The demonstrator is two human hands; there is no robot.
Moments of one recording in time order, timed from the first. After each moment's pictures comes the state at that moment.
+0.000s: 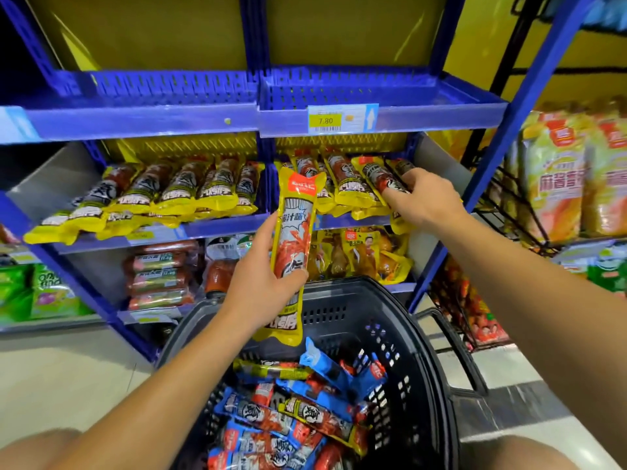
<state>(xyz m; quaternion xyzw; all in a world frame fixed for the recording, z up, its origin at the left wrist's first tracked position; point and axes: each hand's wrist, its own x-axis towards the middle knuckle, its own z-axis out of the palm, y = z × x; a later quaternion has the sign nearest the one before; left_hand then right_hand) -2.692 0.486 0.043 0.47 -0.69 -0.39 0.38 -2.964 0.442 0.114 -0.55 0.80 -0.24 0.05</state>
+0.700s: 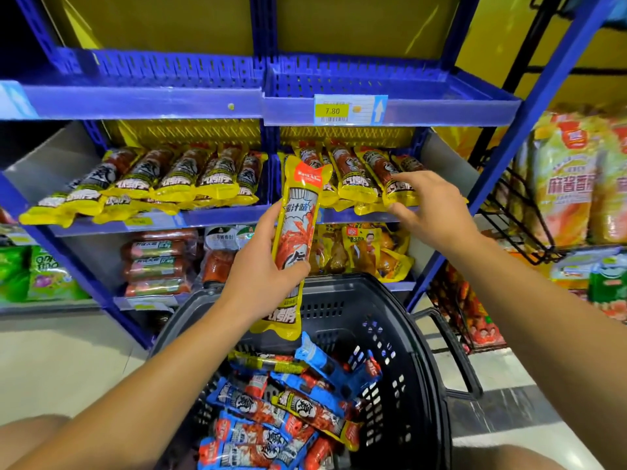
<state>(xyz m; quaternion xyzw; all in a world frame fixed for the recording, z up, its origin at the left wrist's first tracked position) -2.695 0.486 0.048 0.48 -0.69 -0.38 0.38 -2.977 0.453 0.095 -0.69 0.68 -0.24 -0.05</state>
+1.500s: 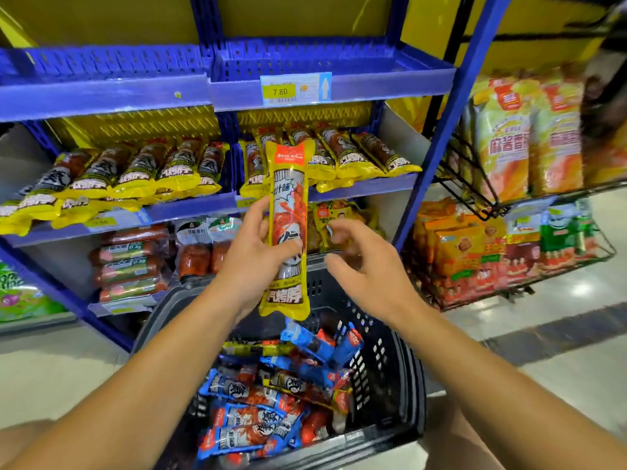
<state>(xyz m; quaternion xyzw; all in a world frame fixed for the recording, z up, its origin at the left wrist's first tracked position) -2.729 0.507 0.058 0.42 -0.58 -0.57 0.40 -2.903 0.572 0.045 -0.65 0.62 -0.40 0.17</state>
